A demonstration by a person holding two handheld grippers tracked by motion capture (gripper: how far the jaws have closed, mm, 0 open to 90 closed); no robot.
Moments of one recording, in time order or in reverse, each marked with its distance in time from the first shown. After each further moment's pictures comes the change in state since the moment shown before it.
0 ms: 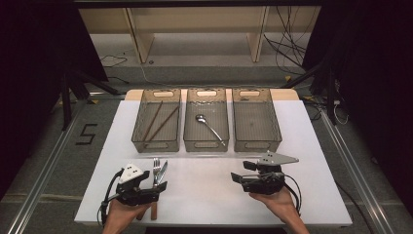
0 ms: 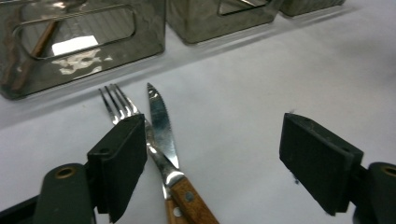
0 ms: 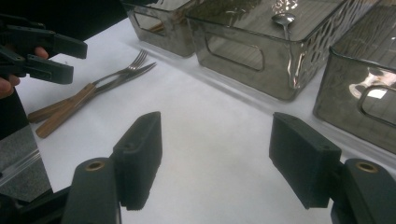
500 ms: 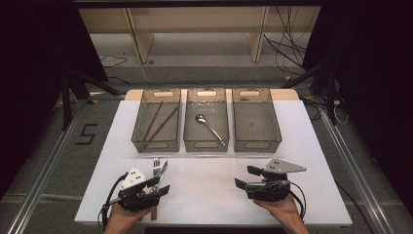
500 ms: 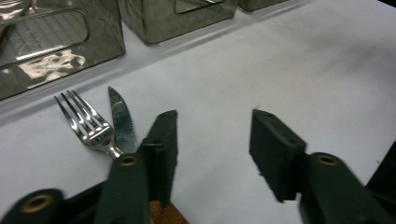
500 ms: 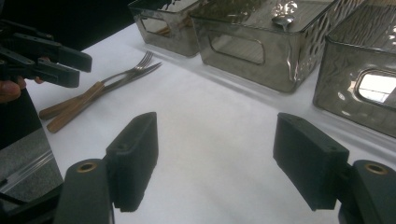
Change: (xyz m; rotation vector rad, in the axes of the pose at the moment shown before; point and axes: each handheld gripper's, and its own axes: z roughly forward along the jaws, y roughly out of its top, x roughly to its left) left arm -0.011 -0.006 -0.004 -0.005 -0.111 0.078; right arm 0.002 -0.017 -0.011 -0.044 0.011 0.009
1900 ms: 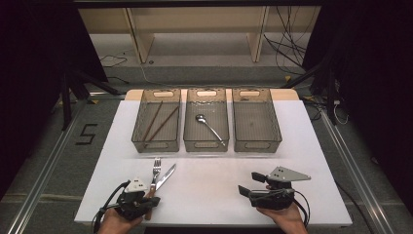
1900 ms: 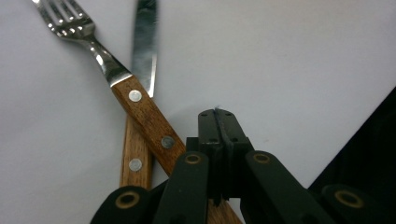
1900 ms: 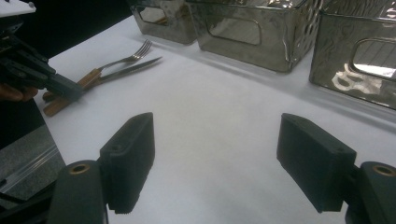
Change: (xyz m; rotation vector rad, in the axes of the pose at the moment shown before) left arm 0.010 -0.024 0.001 0.296 -0.014 -0.012; right arm 0.003 -0.018 -0.010 0.007 -0.016 0.020
